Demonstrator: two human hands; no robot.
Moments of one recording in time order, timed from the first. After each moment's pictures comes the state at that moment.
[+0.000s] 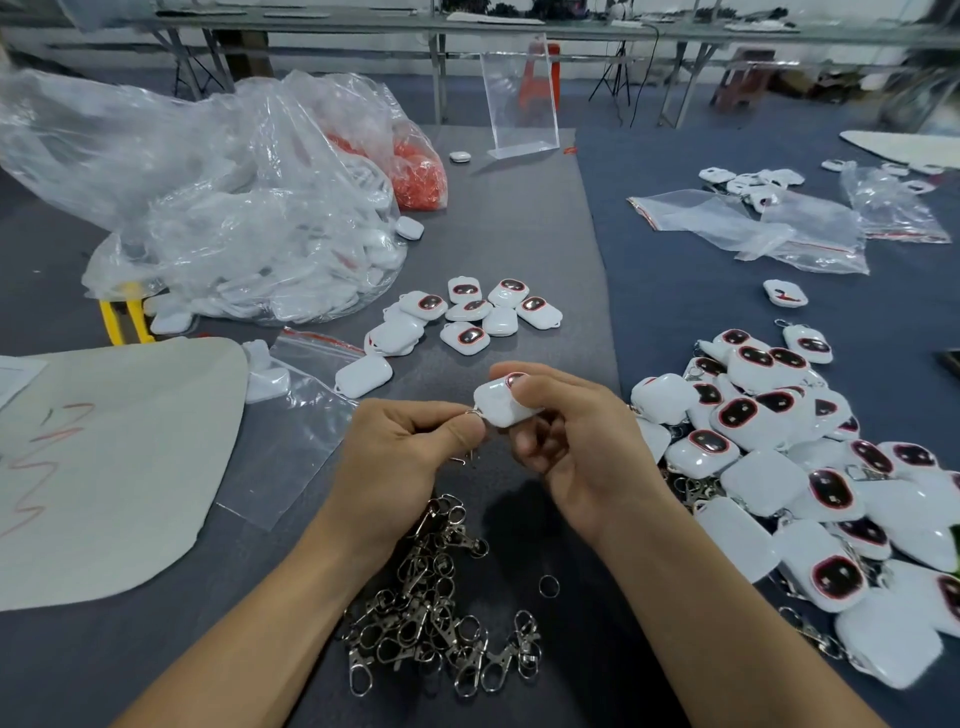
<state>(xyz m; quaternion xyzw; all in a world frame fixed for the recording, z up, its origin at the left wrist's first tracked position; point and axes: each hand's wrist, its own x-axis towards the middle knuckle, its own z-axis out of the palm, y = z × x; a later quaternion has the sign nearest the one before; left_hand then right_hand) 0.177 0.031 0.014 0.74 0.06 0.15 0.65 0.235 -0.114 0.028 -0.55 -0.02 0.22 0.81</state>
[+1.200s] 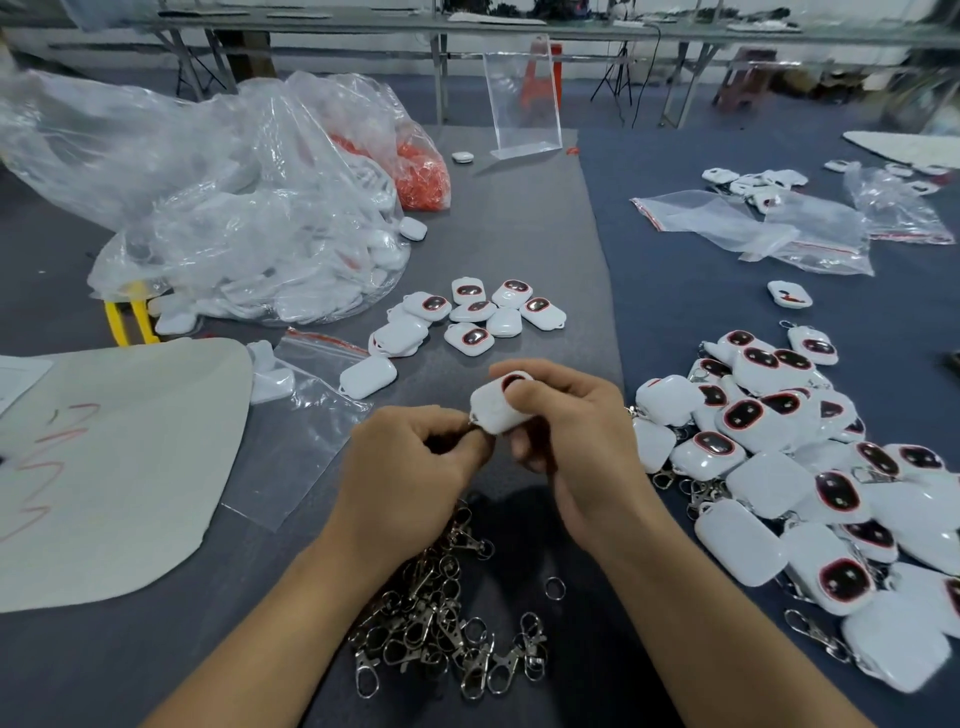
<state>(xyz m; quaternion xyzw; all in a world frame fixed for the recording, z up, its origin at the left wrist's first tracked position) 0.175 0.033 0.007 0.87 0.06 0.19 0.45 0.230 -0.105 0.027 -0.61 -0.03 0.13 0.78</state>
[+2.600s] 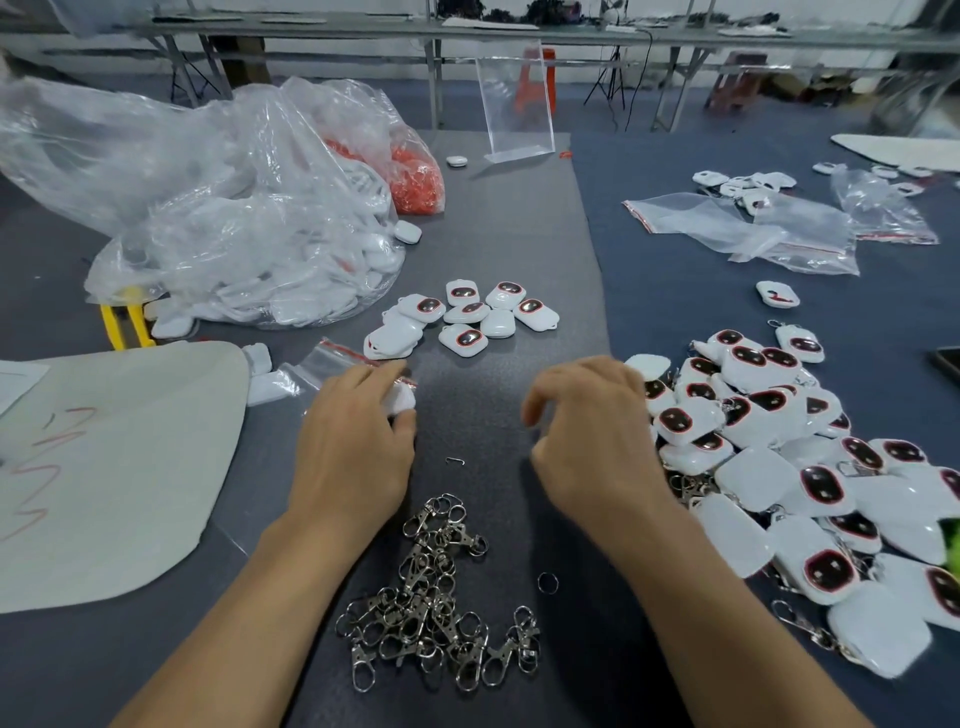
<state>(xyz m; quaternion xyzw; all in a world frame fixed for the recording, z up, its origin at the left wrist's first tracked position) 0.187 0.063 0.002 0.94 0.13 0.24 0.20 0.233 -0.126 0.036 -0.95 -0.18 -0.08 0.23</state>
